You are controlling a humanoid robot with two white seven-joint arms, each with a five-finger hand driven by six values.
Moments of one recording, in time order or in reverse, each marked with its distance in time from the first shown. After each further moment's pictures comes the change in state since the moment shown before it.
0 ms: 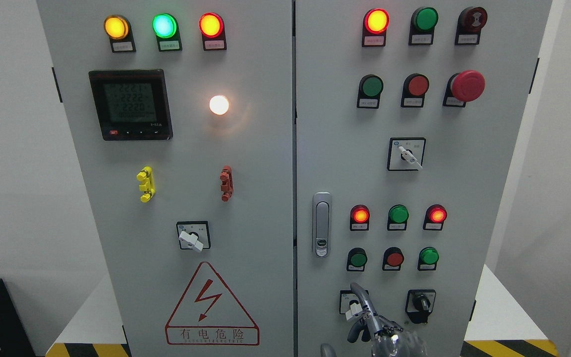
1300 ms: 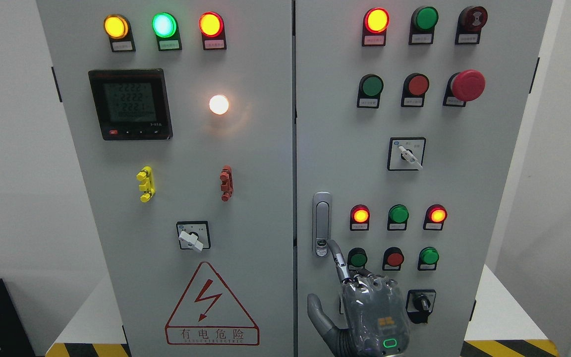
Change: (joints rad) left arm 0.000 0.000 0.000 0.000 0.000 0.000 0.000; right arm -0.213 0.006 0.032 0.163 0.315 0.127 0.048
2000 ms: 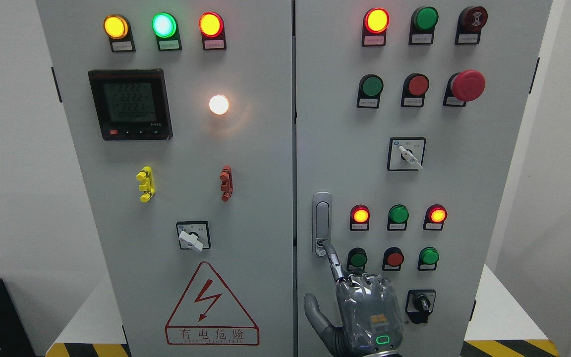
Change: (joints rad) left arm 0.000 0.000 0.000 0.000 0.000 0.000 0.000; right arm -0.023 0.000 0.008 0.040 0.023 0.020 0.002
